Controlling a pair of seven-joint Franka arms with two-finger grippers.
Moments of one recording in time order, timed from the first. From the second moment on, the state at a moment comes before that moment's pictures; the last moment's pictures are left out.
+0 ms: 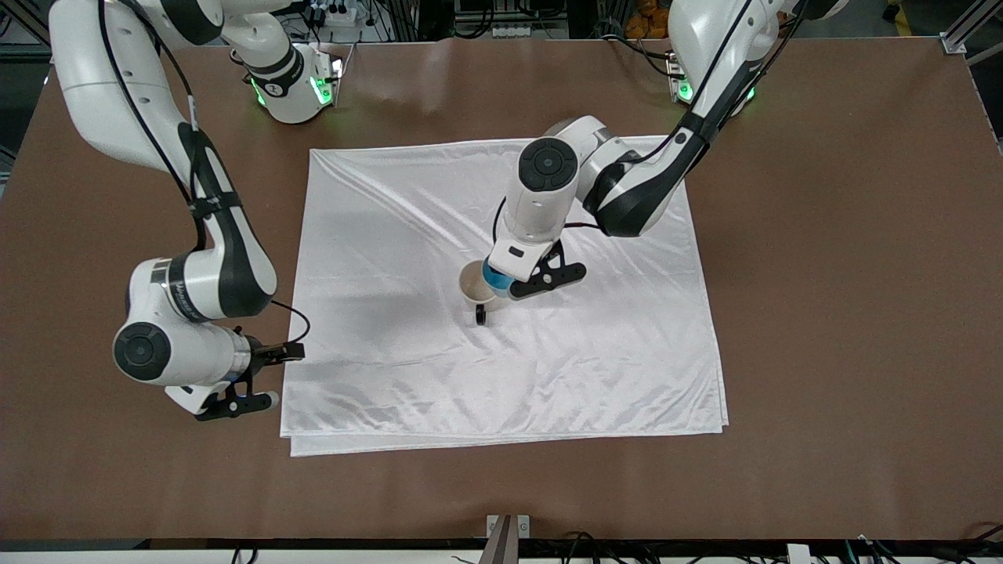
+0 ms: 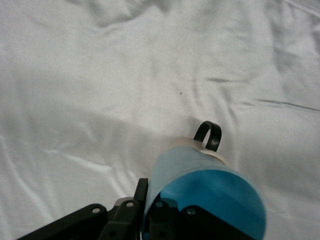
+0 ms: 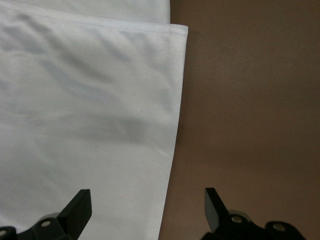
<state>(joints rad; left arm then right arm) -0.50 0.62 -0.34 -1.47 0.16 2.15 -1.17 0.07 0.68 0.08 -1.37 -0.04 1.88 -0.03</state>
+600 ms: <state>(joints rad) -0.68 0.70 -0.19 -1.44 0.16 2.22 -1.26 0.07 0.47 0.08 -1.53 -0.04 1.79 0.06</state>
